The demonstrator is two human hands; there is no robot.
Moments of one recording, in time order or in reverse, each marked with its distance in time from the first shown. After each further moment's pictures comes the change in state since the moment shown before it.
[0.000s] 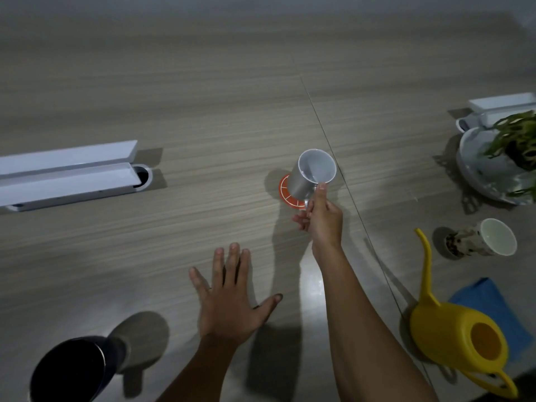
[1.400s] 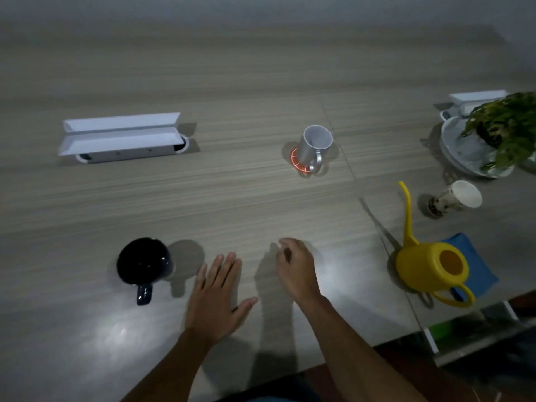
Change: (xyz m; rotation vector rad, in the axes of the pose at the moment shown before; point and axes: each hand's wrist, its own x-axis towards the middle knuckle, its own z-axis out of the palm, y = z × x) left_hand -0.140 -0.069 0.025 -0.088 0.086 0.184; right_hand -0.170 0.127 -0.049 -0.669 -0.260 -0.345
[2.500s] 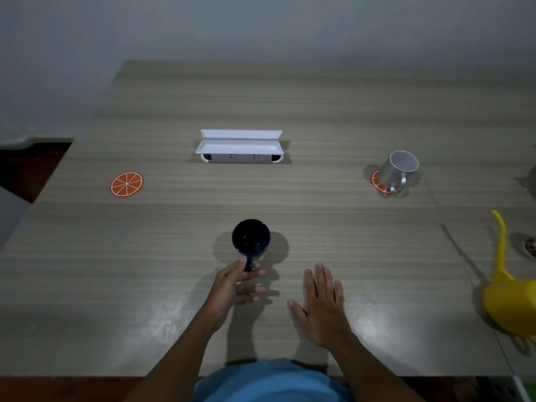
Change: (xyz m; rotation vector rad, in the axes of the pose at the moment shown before) left_hand -0.095 -0.075 -0.107 -1.538 0.129 -0.706; right_hand -0.098 0.007 0.097 -0.746 -0.365 -0.346
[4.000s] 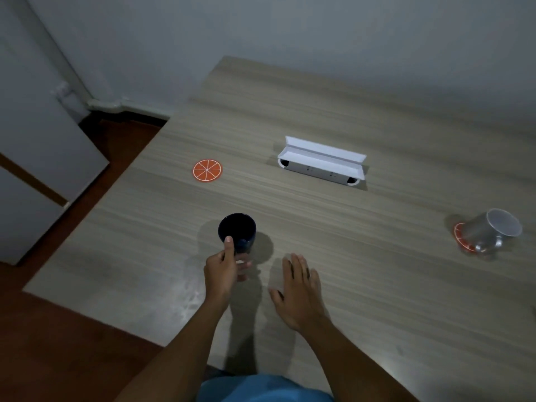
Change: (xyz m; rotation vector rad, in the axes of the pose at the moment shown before) left_hand 0.005 0.027 -0.109 -0.119 0.643 0.172; right_hand 0.061 -0.179 -0.026 -0.059 -0.048 -0.295
